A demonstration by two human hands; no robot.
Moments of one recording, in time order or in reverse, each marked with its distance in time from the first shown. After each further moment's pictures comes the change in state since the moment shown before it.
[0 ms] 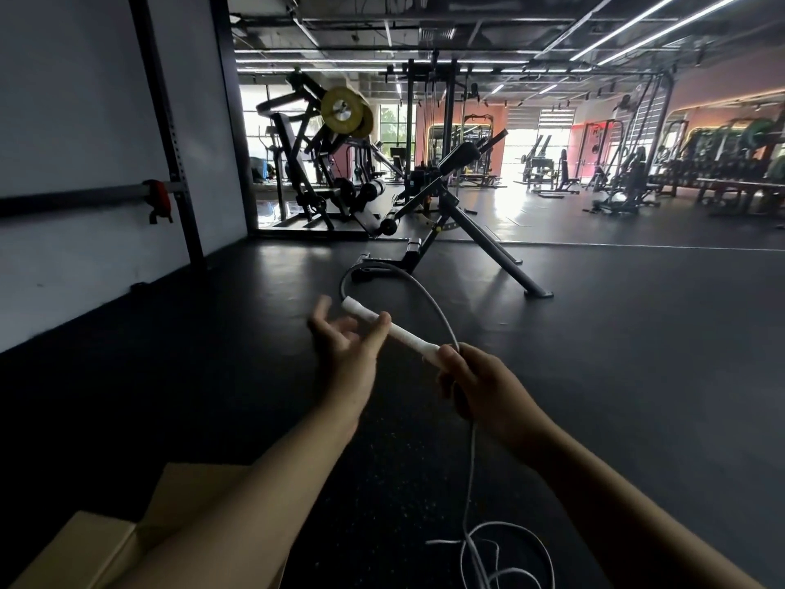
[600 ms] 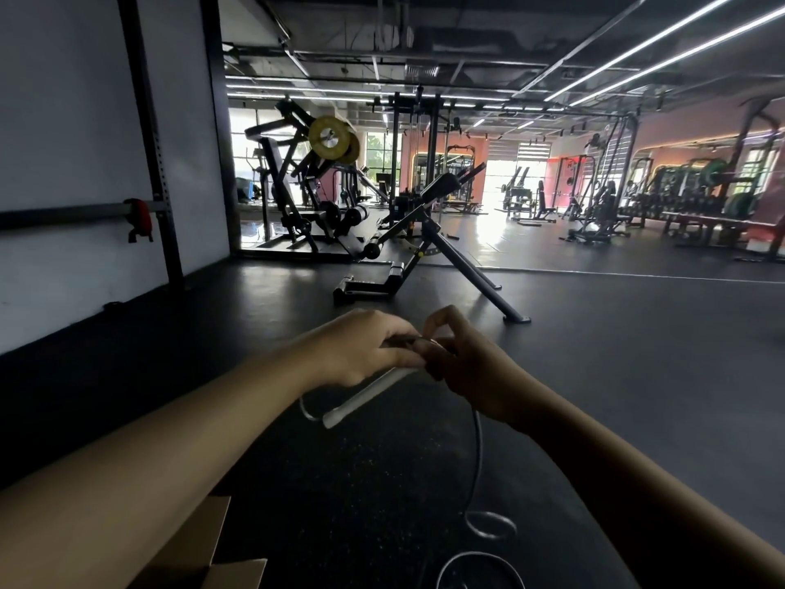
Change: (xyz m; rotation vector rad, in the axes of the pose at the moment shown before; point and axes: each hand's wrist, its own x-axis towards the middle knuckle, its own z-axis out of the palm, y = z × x) left_hand 0.024 0.088 0.007 0.934 -0.868 0.440; right_hand 0.014 -0.061 -0.042 -0.150 -0.139 -0.168
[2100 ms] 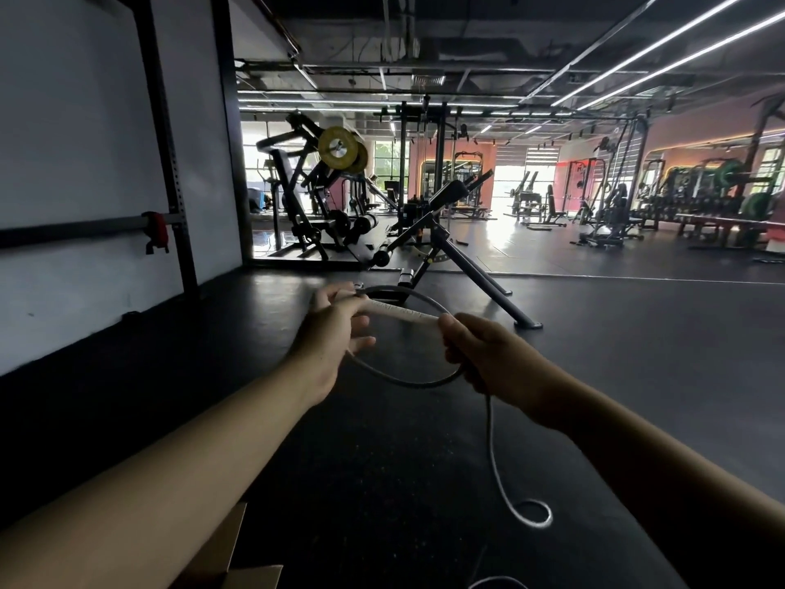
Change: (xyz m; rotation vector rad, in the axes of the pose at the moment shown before) left_hand -0.006 -0.004 -0.004 -1.105 0.699 -0.447; right_hand -0.006 -0.034 -0.013 0.067 0.059 0.168
